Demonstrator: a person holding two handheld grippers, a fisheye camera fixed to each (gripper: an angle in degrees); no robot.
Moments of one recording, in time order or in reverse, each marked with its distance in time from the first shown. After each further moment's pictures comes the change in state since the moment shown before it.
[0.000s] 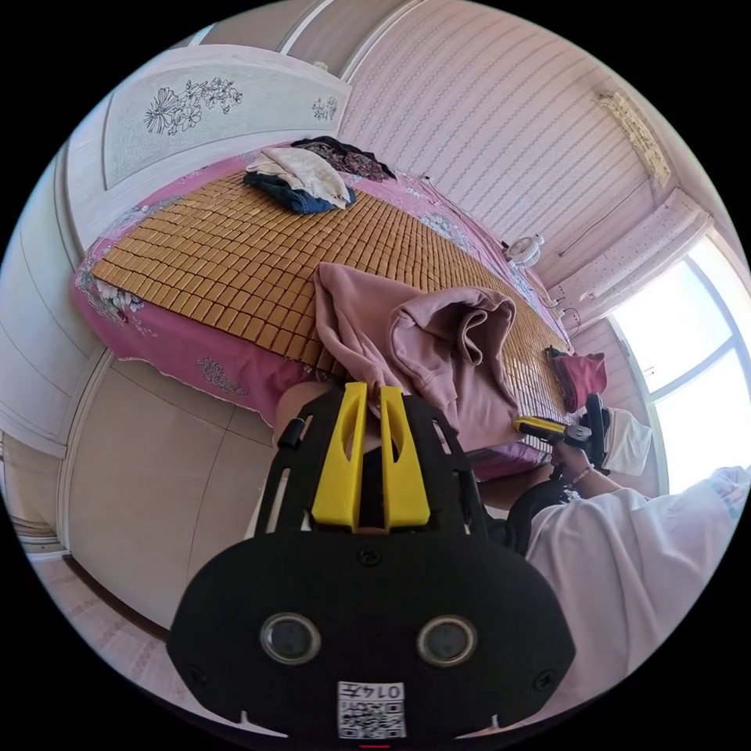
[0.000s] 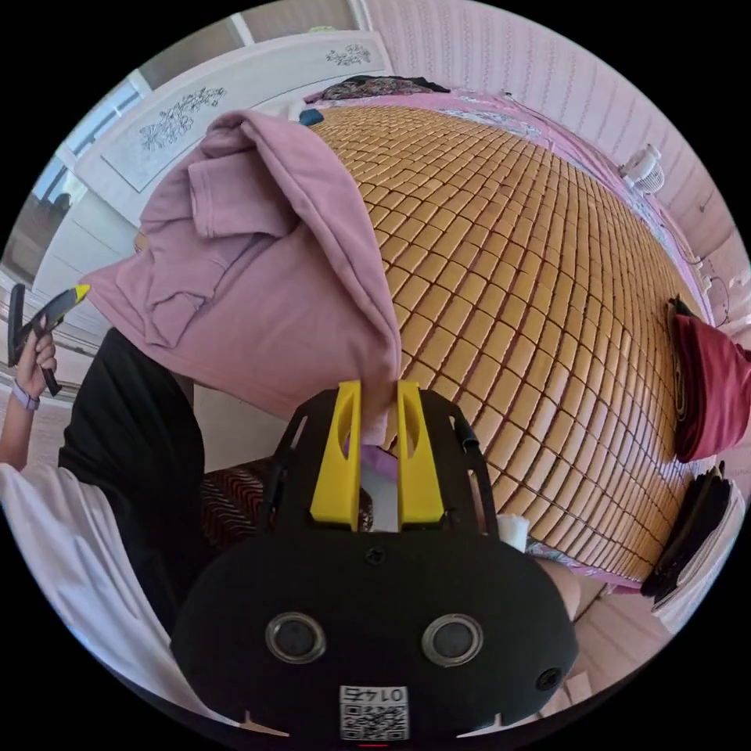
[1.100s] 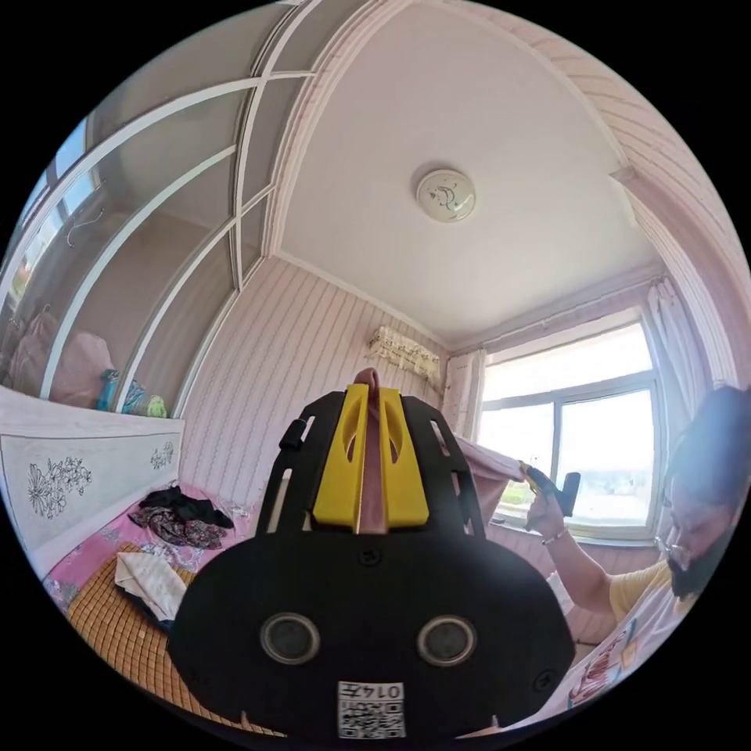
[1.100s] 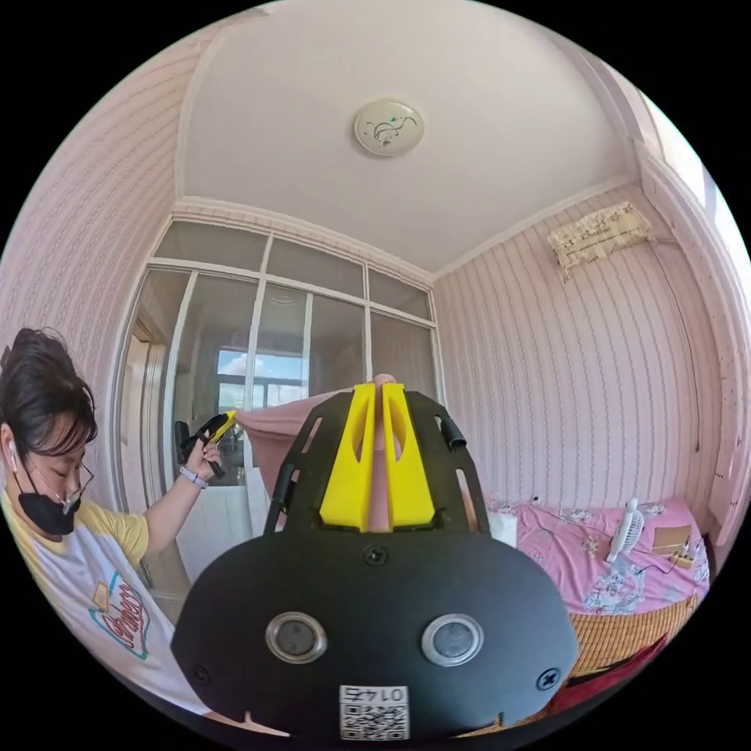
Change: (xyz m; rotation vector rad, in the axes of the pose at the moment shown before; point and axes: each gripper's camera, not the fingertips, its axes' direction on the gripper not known) left arm 0.132 0.005 -0.386 1.125 0.516 0.419; right arm 0.096 0.183 -0.646 1.432 -0.332 -0.300
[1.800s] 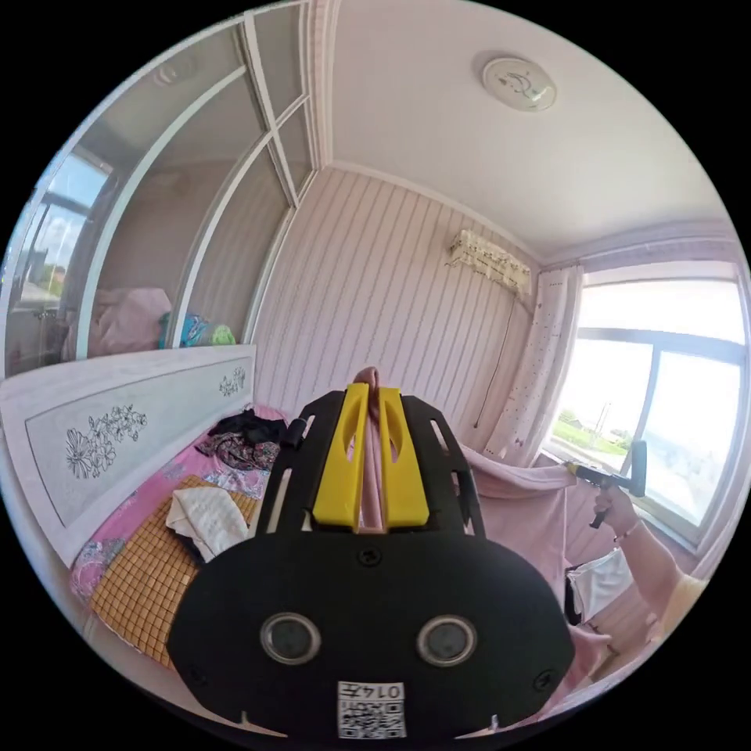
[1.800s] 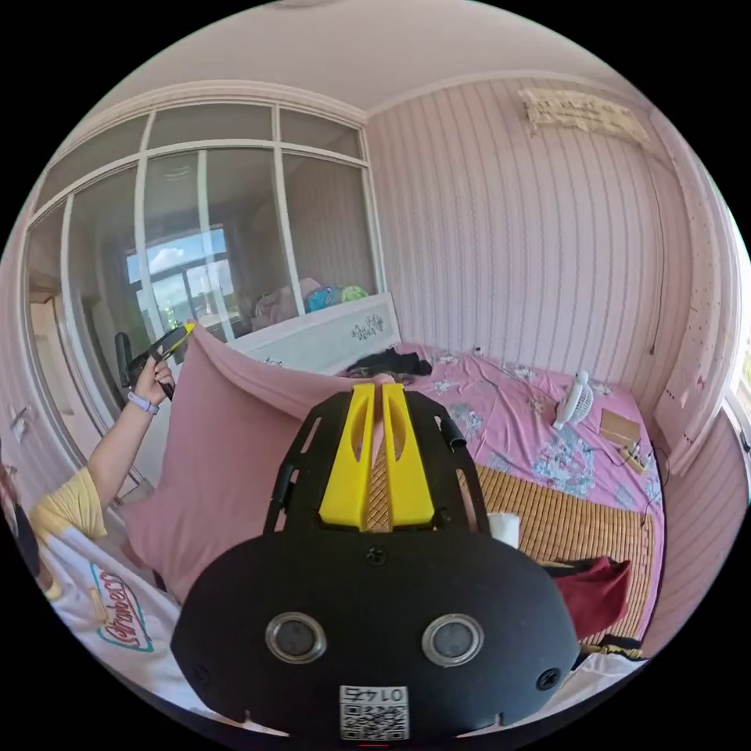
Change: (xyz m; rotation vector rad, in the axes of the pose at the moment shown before) left arm -0.050 0.050 0.156 -0.365 -0.318 -0.010; right arm 0.068 0.055 0.127 -0.595 0.238 0.091
